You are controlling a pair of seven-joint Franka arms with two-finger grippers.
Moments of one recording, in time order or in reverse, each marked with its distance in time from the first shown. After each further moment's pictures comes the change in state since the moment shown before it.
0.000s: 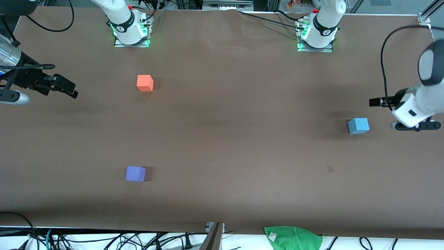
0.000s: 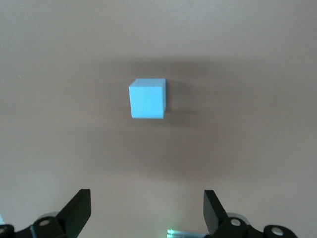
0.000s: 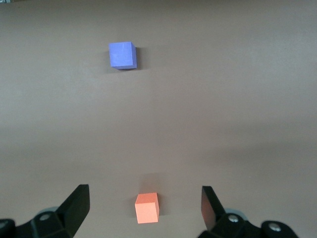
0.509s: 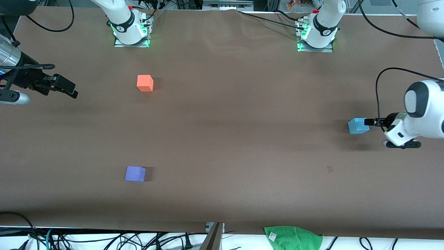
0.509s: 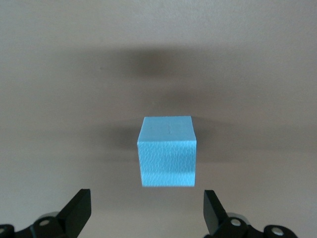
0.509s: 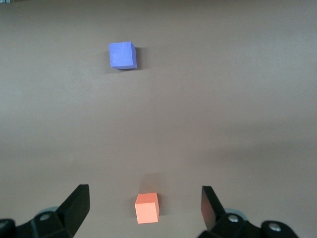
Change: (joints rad) left arm 0.102 0.180 -0.002 -0.139 0.000 0.341 0.096; right arm 0.000 0.000 0.000 0.000 0.000 0.000 0.000
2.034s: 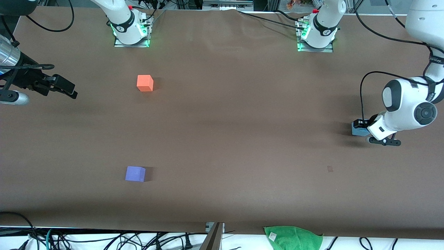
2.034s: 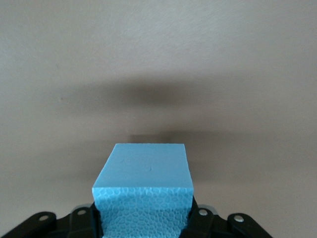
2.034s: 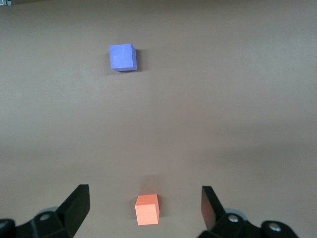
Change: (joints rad) left arm 0.017 -0.041 -0.041 -0.147 0.000 0.214 0.086; right arm -0.001 0.000 0.001 0.000 0.000 0.007 0.000
